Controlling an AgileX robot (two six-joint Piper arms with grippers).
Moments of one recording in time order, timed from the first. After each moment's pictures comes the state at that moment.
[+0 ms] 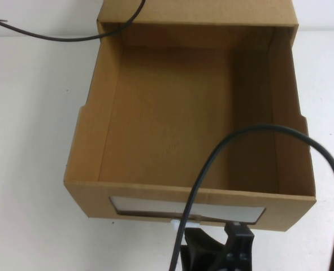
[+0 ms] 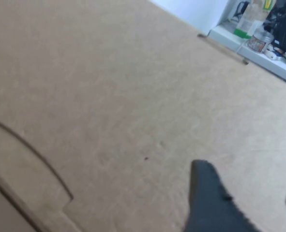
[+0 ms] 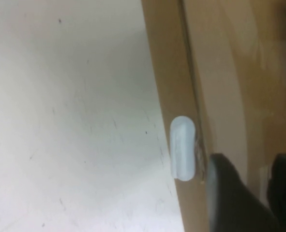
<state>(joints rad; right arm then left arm) 1.70 1.49 -0.84 1.75 -1.17 -2.19 -0.13 2.17 -2.44 -1.04 1.18 0.87</state>
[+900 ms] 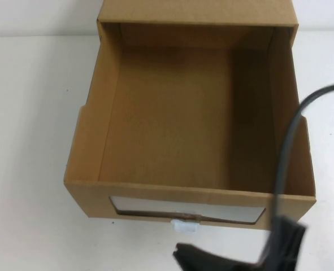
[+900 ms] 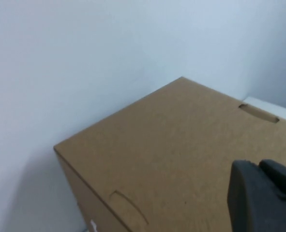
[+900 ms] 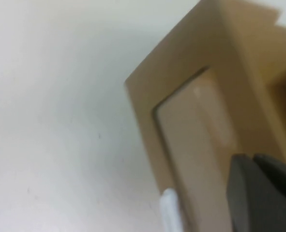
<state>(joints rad) 1.81 1.21 -0.84 1.75 -1.03 -2.15 -0.13 1.84 -2.47 -0.70 1.10 0.79</state>
